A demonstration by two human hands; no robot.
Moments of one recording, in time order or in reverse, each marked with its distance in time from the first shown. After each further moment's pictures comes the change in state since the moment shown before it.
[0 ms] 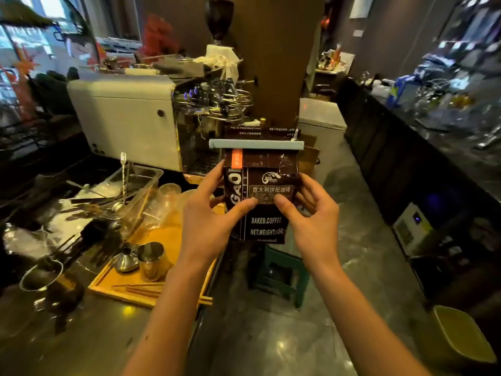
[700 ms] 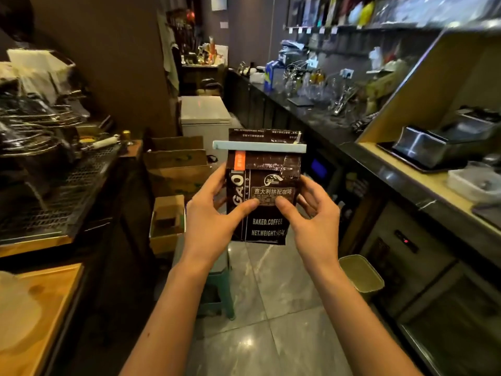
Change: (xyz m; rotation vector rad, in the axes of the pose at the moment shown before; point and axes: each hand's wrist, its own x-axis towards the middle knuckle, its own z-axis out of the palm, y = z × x) left_hand 0.031 0.046 0.334 -0.167 -0.437 0.088; right_hand 0.063 0.056 -0.296 -0.174 0.461 0.023
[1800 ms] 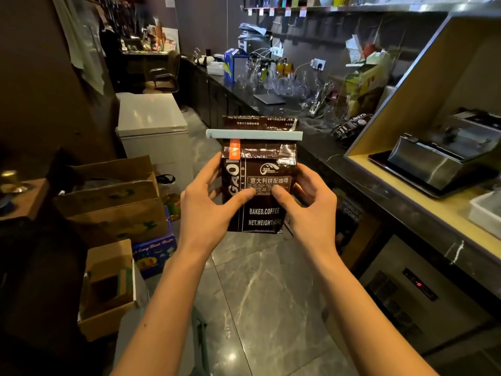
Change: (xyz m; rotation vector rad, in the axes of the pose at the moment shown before) left_hand 0.374 -0.185 0.146 -0.079 -0.114 0.002; right_hand 0.378 0.167 0.056 -0.128 0.126 -0.008
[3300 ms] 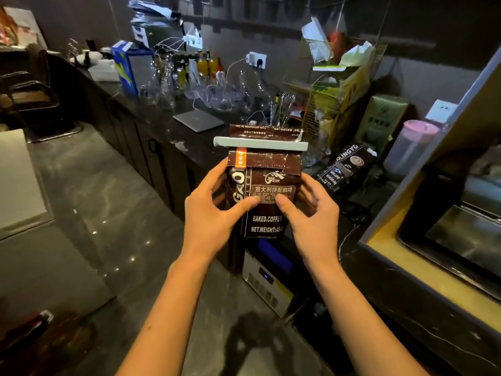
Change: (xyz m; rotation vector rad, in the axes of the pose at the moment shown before) left_hand 0.662 -0.319 0.335 -0.227 -0.325 0.036; right_hand 0.655 0.348 0.068 -0.059 0.314 0.132
